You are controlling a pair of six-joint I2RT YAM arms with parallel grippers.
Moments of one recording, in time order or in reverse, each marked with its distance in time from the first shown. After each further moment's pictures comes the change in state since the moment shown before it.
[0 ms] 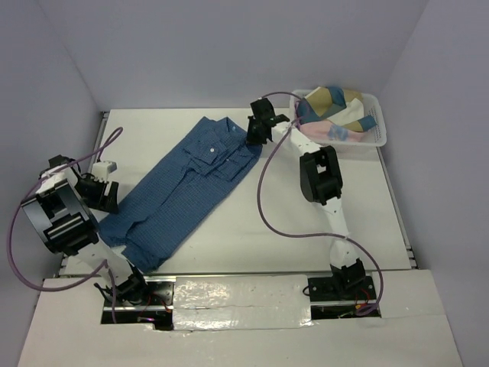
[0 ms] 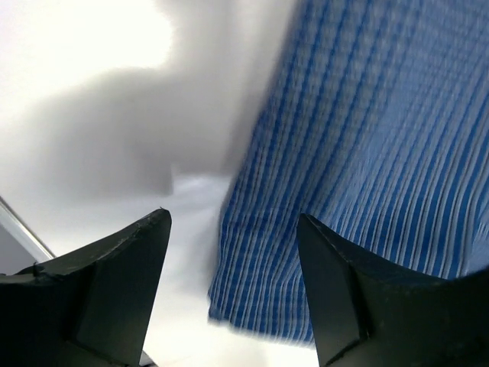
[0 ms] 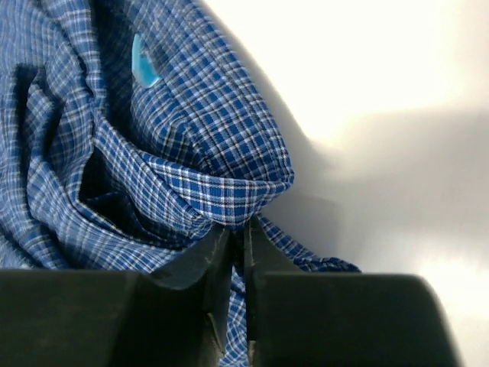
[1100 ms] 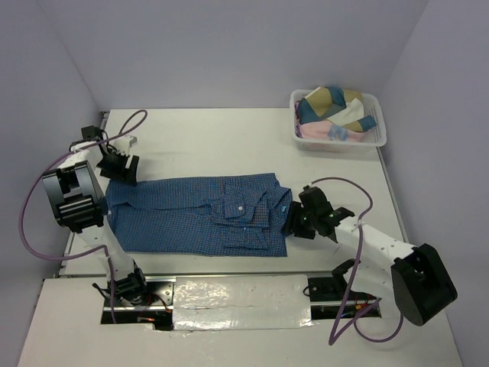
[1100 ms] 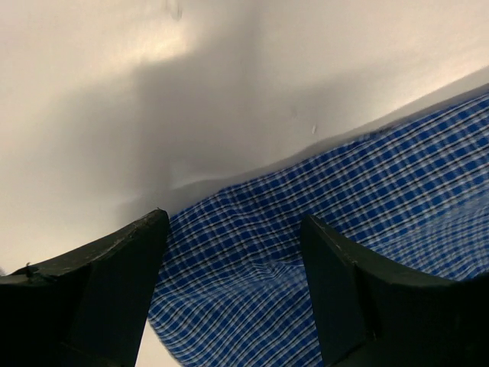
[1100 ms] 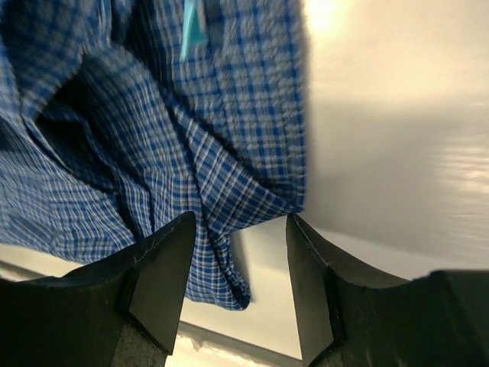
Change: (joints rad) left arm -0.262 0.191 0.257 0.111 -0.049 -0.239; right arm 0.055 -1.316 -1.573 0.113 -0.053 0.185
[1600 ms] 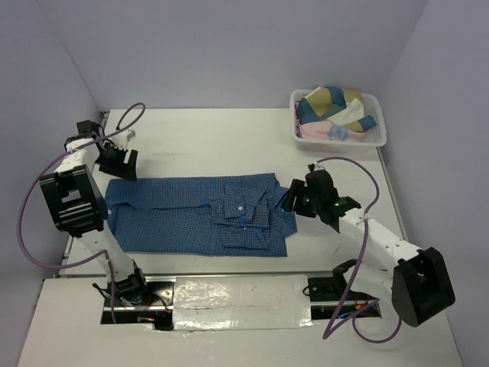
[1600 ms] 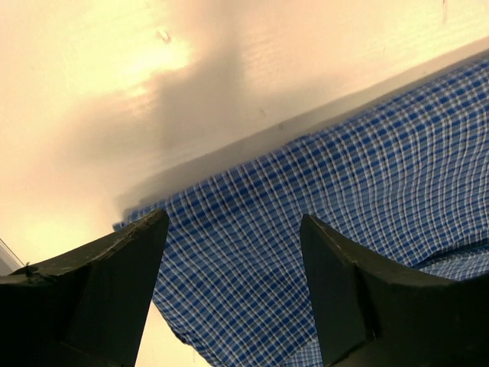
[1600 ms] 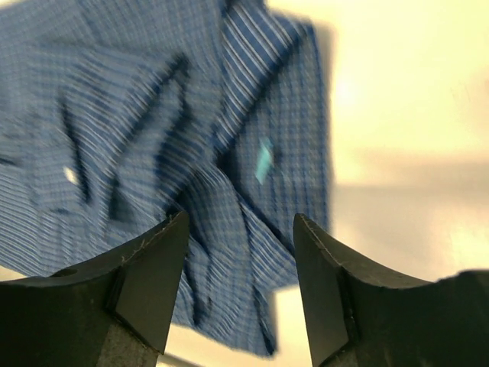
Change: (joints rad) left arm 0.000 -0.071 0.011 -0.071 0.044 0.001; right arm -0.064 0.027 0.146 0.100 0.043 -0.087
